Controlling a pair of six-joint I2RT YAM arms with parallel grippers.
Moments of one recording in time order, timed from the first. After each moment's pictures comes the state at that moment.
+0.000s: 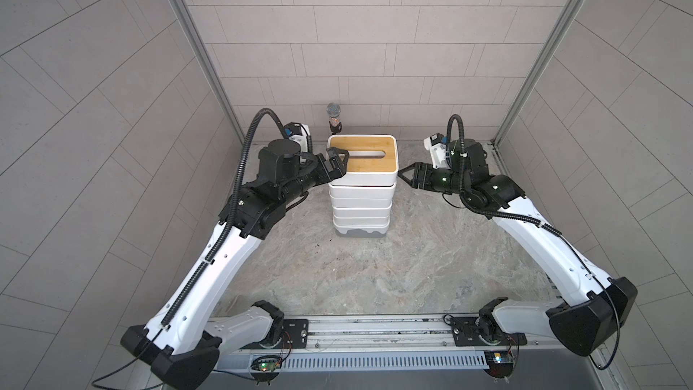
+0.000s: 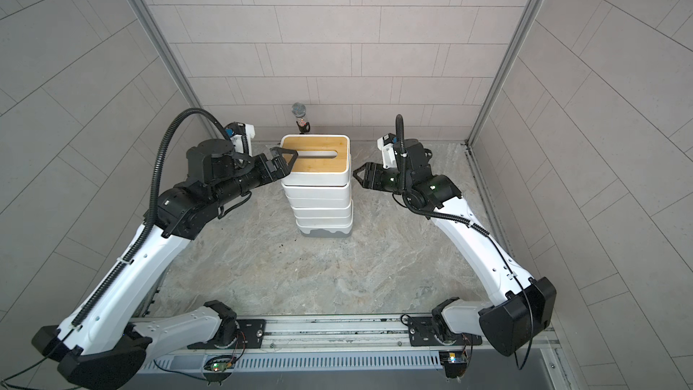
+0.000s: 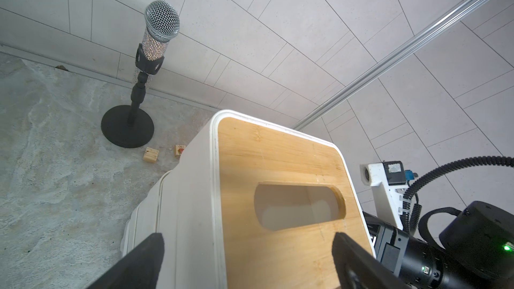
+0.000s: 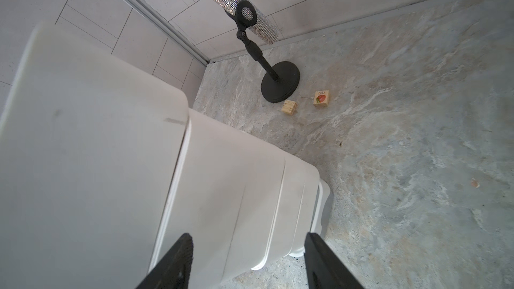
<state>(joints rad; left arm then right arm) -0.49 1.14 1.44 -0.64 0.04 -0.68 0.40 1.29 1.35 -0.61 -0.32 0.55</state>
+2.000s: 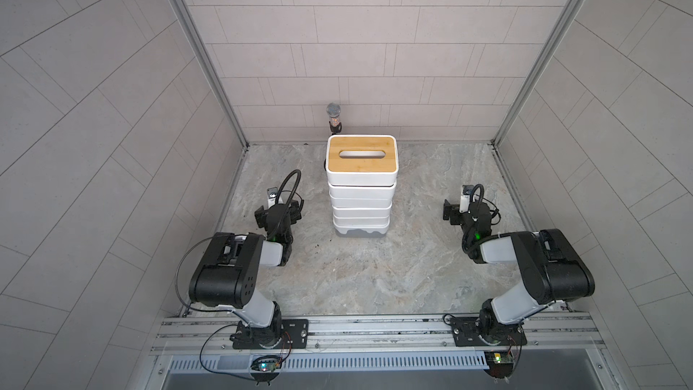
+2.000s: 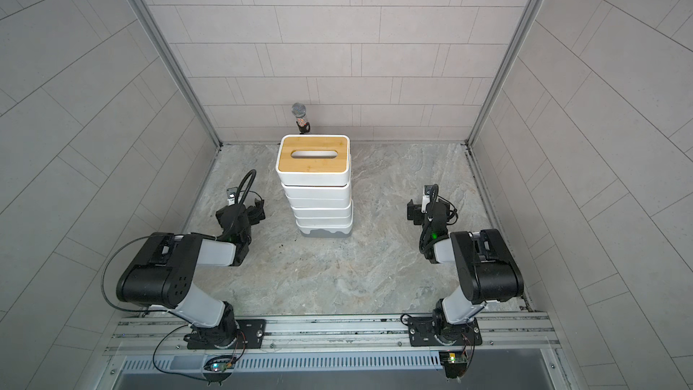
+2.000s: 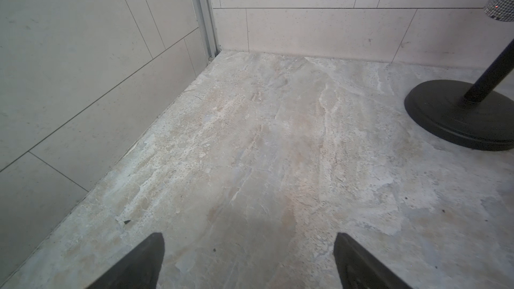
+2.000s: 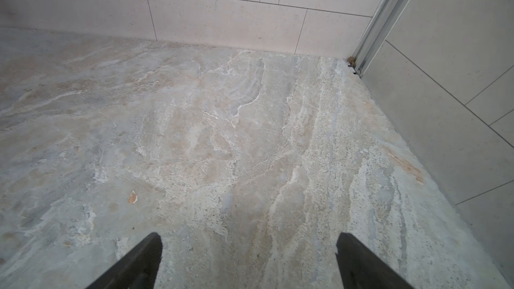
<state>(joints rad) -0.06 1.58 0.36 0.84 -0.43 -0.07 0.02 1.57 0.37 0.84 0.18 -0.05</state>
